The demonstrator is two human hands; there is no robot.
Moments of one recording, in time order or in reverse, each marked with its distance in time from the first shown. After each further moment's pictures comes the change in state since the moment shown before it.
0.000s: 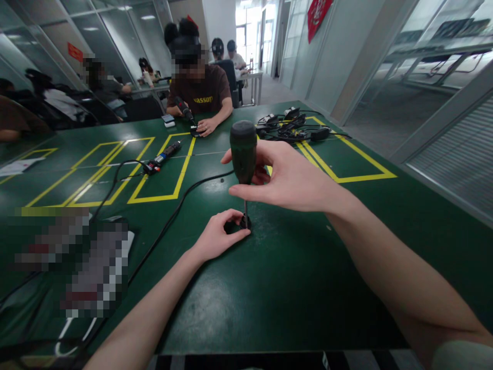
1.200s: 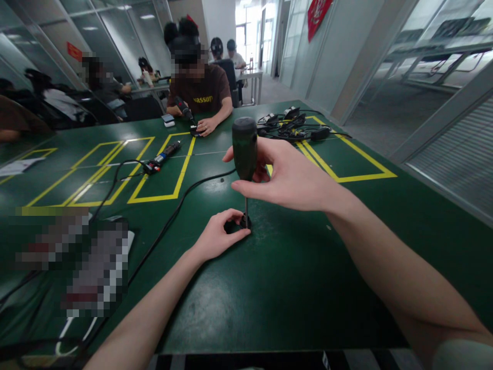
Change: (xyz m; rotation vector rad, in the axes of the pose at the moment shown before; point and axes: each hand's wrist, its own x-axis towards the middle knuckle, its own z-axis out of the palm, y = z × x) left_hand 0.000 0.000 0.000 0.015 -0.011 -0.017; right_hand 0.000 -0.003 0.000 -0.021 0.020 0.030
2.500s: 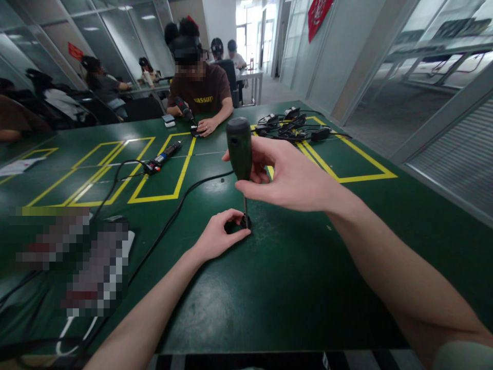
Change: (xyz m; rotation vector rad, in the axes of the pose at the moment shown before) left_hand 0.000 0.000 0.000 -0.002 0.013 0.012; right_hand -0.001 -0.002 -0.001 -0.003 -0.013 -0.017
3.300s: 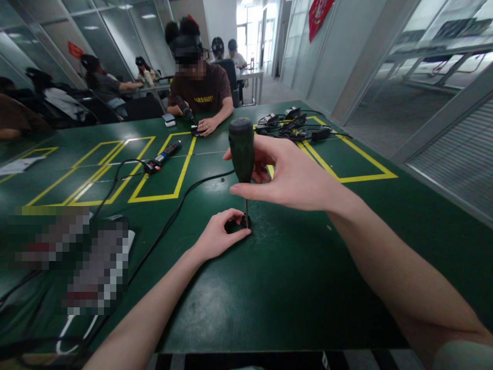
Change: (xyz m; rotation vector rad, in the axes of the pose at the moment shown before) left_hand 0.000 -0.001 0.001 -0.006 0.000 0.010; right_hand 0.000 0.003 0.001 -0.012 0.030 -0.013
